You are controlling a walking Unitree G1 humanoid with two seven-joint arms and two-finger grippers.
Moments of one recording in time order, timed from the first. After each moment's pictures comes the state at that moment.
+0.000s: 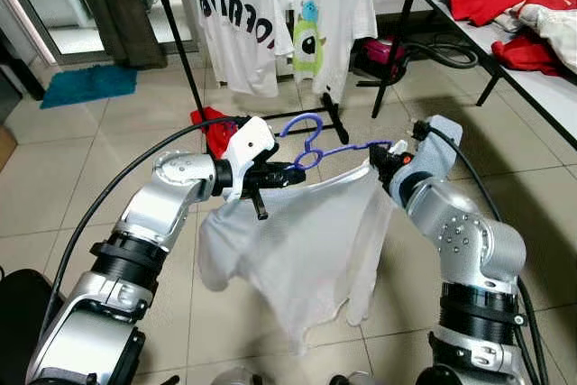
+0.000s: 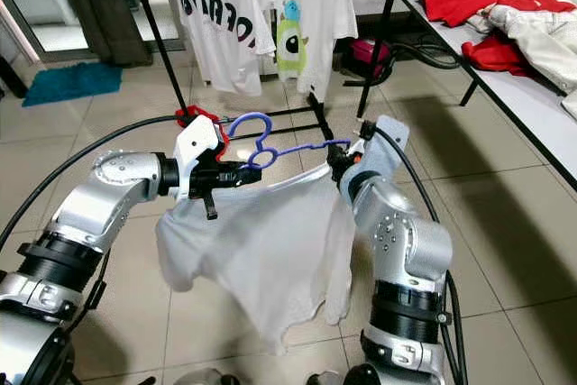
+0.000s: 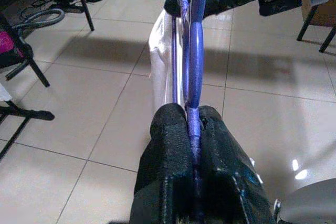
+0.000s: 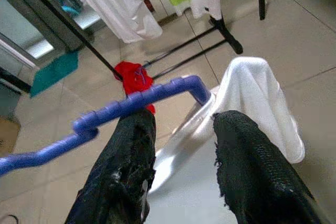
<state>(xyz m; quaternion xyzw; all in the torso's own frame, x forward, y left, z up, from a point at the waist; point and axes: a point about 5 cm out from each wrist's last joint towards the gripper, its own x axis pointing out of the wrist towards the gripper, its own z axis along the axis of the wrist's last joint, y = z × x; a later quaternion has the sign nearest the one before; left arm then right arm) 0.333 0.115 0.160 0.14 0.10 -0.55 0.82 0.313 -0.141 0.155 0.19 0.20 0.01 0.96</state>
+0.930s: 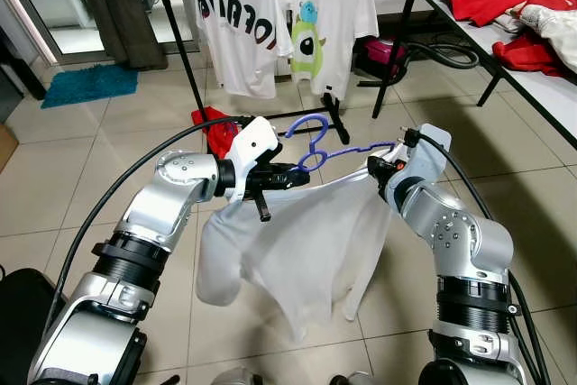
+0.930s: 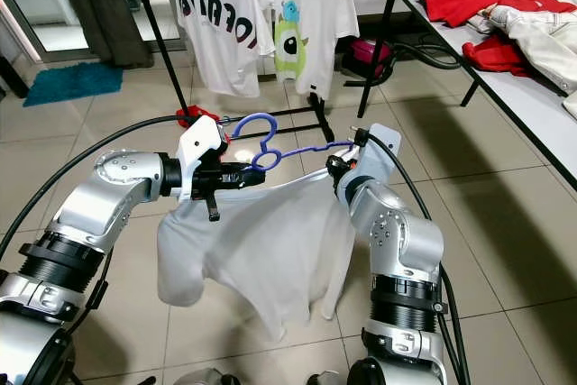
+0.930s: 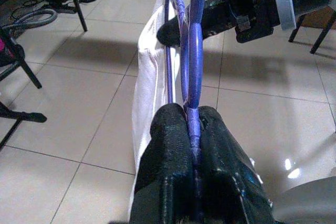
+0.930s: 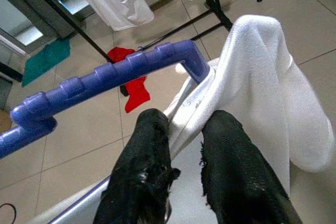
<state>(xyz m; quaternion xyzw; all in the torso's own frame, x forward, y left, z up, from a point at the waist) 0.330 0.111 0.162 0.14 0.11 -0.56 0.81 0.321 -0.142 0.138 0.19 0.23 0.00 0.95</state>
